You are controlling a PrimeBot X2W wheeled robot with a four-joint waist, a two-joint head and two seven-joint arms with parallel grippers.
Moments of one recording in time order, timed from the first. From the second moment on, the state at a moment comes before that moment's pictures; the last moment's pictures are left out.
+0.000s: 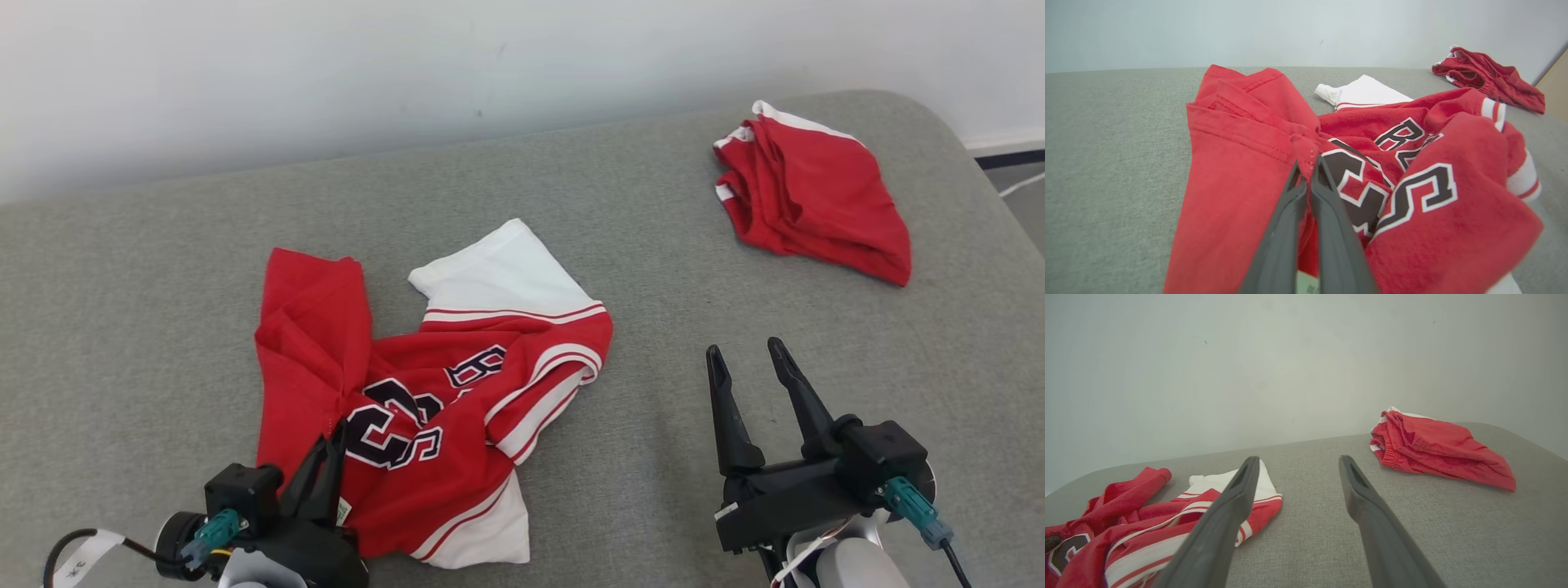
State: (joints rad) left arm -0.38 0.20 -0.40 0.42 -0.40 0.05 -0.26; right arm -0.22 -0.07 0.27 0.15 0.17 0.13 -0.26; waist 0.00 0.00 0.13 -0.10
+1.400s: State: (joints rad) left arm -0.22 0.21 -0.29 0.24 -0.43 0.08 -0.26; right arm -0.21 -0.08 0.27 0.16 0.17 0.13 -0.26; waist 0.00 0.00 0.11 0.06
